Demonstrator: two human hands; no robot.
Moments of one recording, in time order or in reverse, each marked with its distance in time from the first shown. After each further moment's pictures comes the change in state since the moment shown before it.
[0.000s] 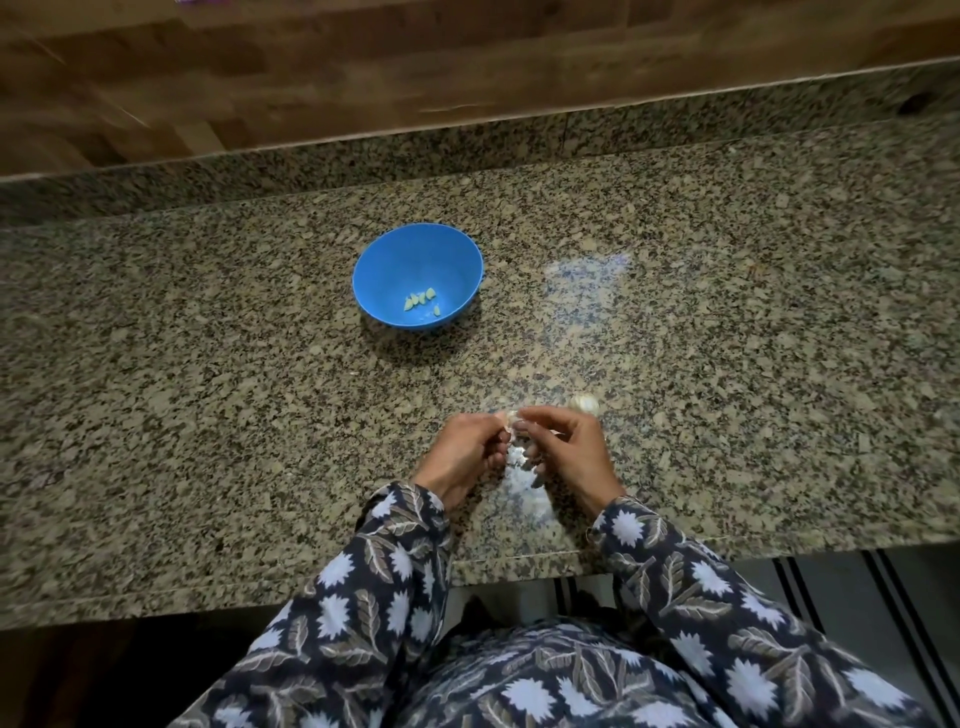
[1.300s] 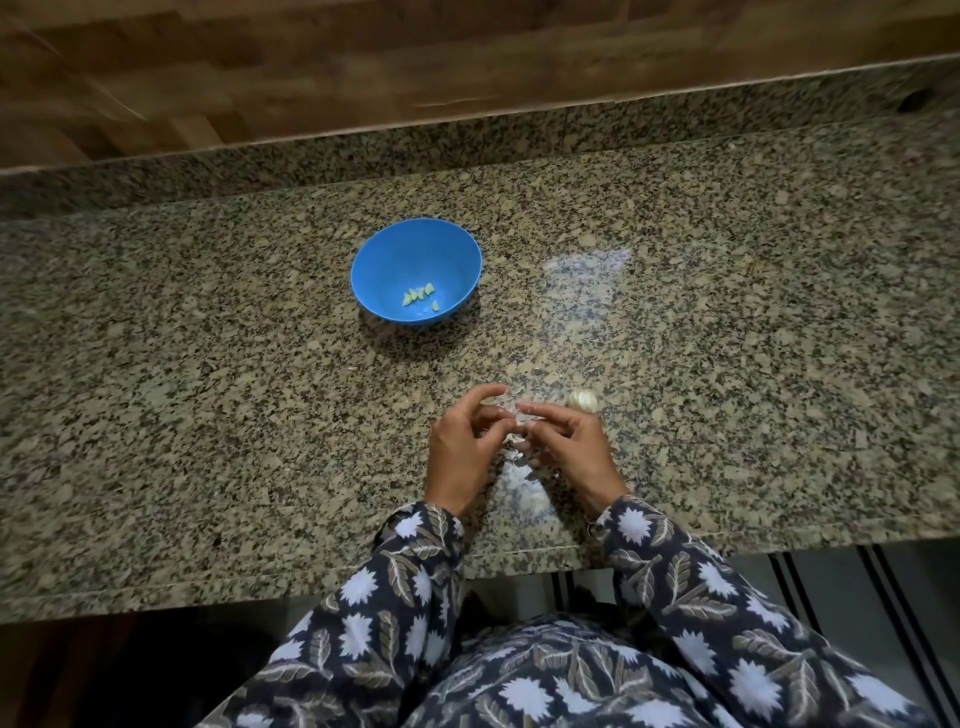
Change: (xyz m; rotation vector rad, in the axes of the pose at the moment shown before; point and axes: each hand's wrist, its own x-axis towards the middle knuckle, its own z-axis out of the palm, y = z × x) left_hand 0.003 -0.023 0.000 0.549 0.266 0.622; right_hand -0.008 -0.008 -0.001 0.077 -0.035 0.035
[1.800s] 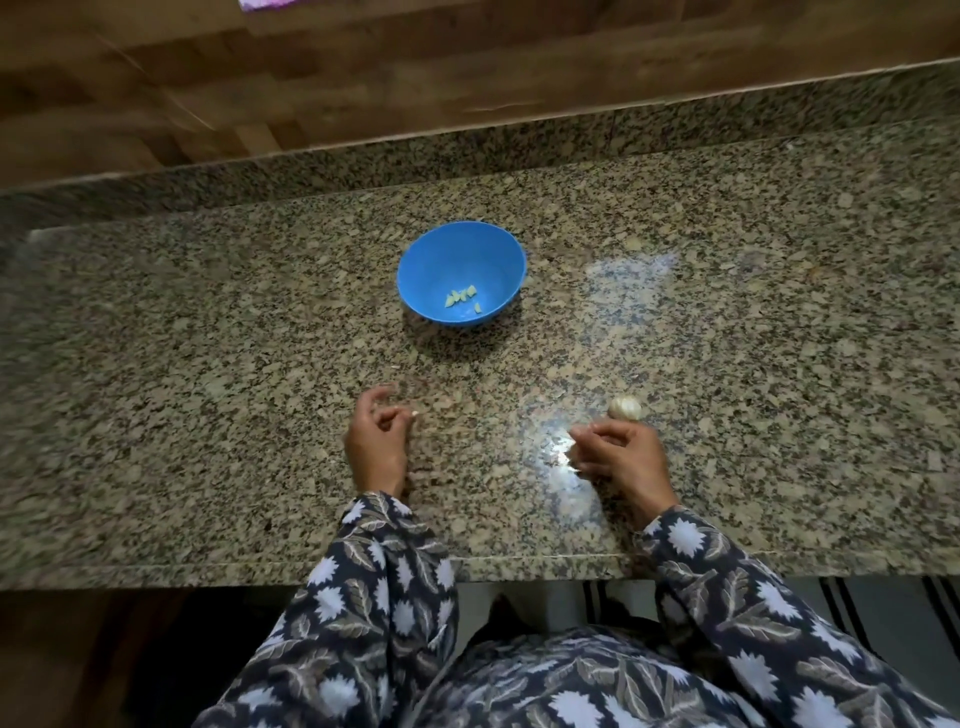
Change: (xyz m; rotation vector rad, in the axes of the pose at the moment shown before) left_hand 0.012 -0.048 -0.090 0.075 0.479 -0.333; right_hand 0.000 0.005 -0.005 -0.036 0.144 0.086
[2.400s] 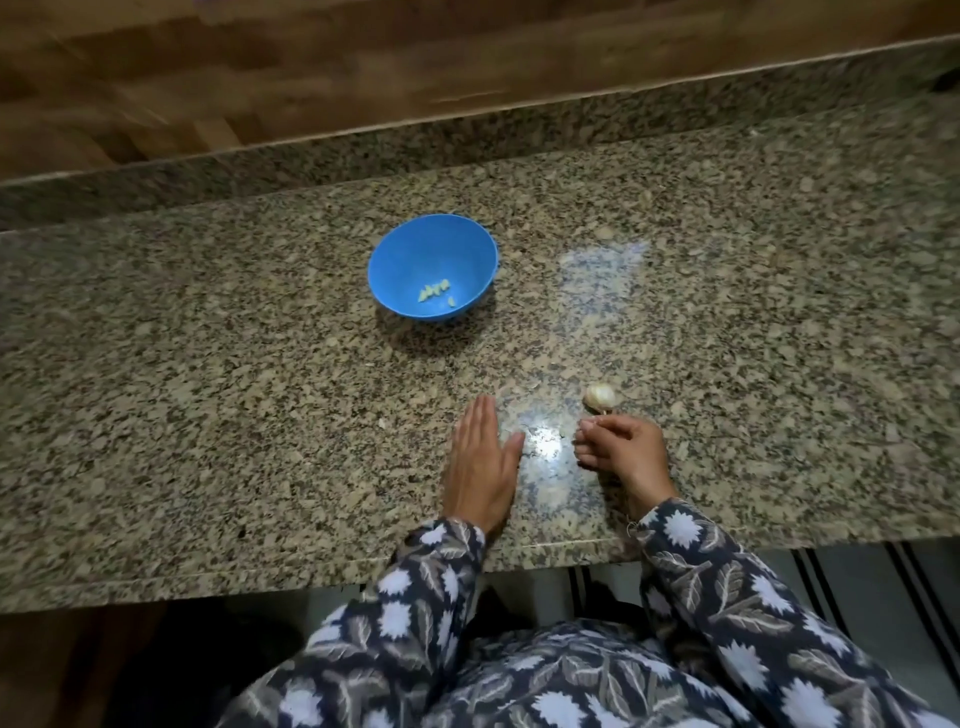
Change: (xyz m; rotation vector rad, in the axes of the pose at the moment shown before) left_hand -0.075 -0.005 0.078 0.504 -0.510 0.451; right_hand -0.005 0.002 -0.018 0.076 0.156 0.059
